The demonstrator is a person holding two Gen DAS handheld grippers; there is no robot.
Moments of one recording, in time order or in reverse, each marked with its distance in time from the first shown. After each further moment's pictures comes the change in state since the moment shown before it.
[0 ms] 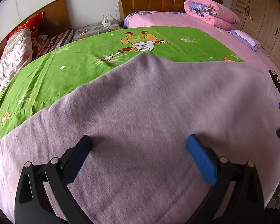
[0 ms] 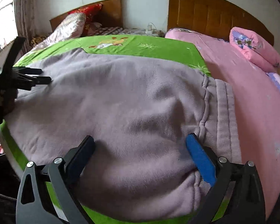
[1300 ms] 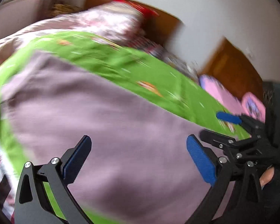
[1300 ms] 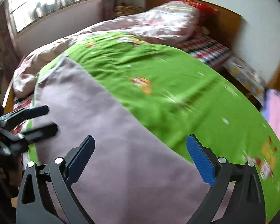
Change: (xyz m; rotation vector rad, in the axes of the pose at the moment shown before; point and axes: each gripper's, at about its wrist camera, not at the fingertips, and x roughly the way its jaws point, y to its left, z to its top) left arm -0.151 0.260 -0.151 -0.795 -0.296 0.163; right arm 0.111 0.405 0.216 -0.542 0.063 0.456
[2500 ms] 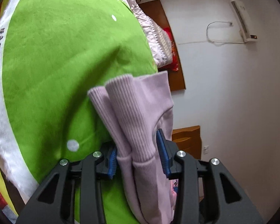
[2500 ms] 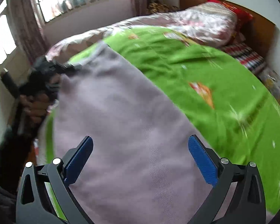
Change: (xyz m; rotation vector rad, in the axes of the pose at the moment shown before) left arm 0.048 0.266 0.022 -0.758 -0.121 -0.490; right arm 0.042 0.060 0.024 -0.107 0.000 0.219
